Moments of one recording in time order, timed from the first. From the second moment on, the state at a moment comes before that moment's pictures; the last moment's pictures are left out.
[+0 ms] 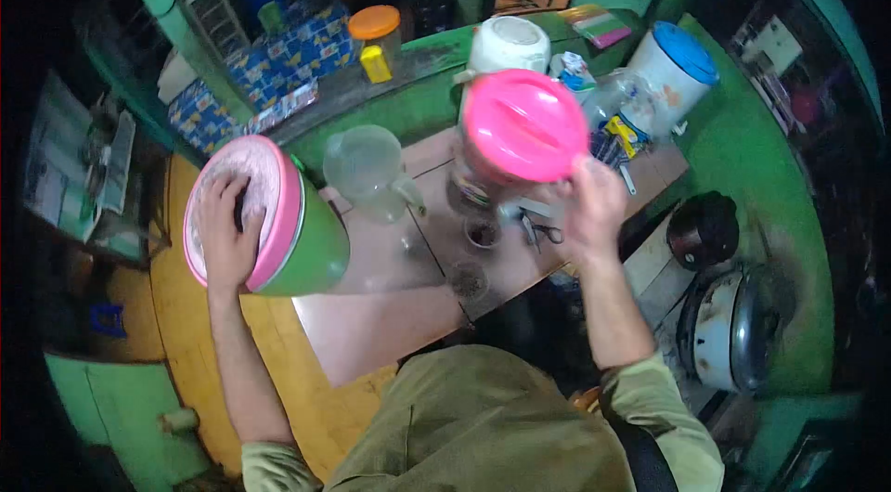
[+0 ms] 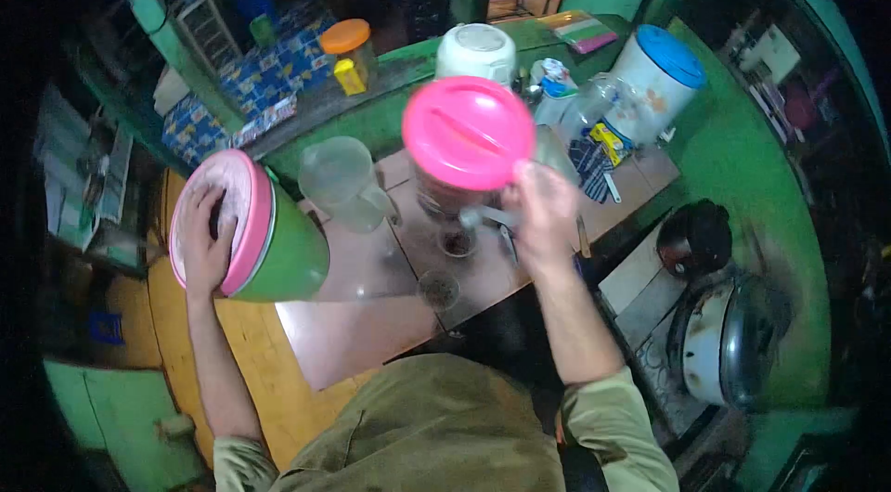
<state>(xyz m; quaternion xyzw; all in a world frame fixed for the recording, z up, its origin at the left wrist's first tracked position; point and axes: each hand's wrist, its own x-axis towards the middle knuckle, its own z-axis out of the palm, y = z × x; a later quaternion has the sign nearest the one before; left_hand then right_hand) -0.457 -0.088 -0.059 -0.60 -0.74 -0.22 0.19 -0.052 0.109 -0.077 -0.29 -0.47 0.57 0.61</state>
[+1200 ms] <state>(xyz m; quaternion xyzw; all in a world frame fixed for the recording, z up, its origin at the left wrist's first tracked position) -0.444 -0.072 -0.054 -0.55 -0.81 -0.15 0.14 -0.074 0.555 -0.211 -0.57 -0.79 0.02 0.21</state>
